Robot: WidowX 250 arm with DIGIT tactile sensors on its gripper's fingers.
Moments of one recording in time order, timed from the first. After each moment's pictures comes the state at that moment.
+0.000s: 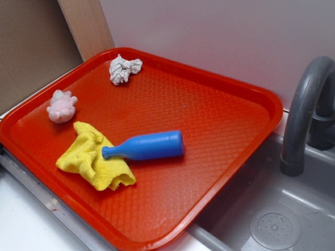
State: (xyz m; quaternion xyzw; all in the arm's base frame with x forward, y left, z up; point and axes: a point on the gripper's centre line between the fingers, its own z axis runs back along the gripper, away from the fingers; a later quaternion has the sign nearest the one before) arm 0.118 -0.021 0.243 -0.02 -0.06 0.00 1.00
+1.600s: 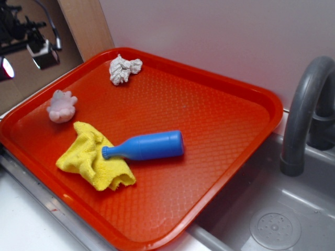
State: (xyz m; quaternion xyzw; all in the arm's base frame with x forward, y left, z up) arm 0.173 -0.049 0.096 0.01 -0.09 0.42 0.90
